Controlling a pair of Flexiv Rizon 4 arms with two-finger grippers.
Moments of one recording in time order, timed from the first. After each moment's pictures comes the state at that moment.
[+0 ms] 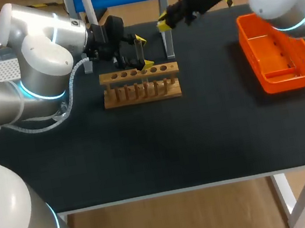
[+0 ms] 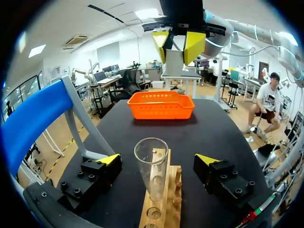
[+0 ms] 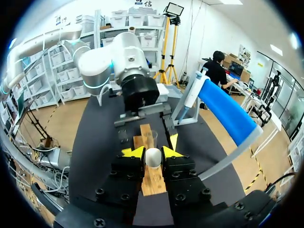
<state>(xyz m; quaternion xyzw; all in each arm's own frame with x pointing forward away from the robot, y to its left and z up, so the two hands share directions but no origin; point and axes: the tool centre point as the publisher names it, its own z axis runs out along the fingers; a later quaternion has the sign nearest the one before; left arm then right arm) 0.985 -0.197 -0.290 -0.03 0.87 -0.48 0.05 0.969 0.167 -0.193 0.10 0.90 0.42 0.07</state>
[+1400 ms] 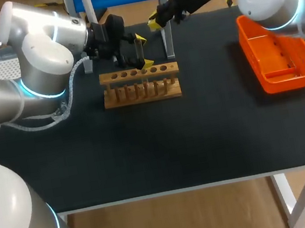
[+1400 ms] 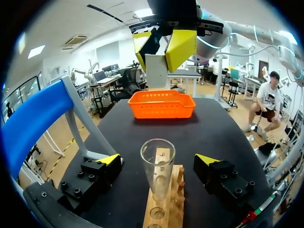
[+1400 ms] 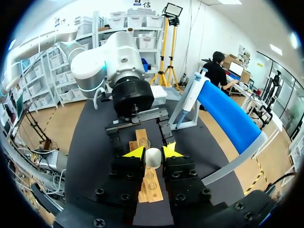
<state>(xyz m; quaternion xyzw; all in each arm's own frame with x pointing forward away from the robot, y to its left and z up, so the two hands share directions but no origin) 0.991 -0.196 -0.290 -0.03 0.88 -0.48 0.05 0.985 0.182 -0.199 0.10 0.90 0.42 0.07</state>
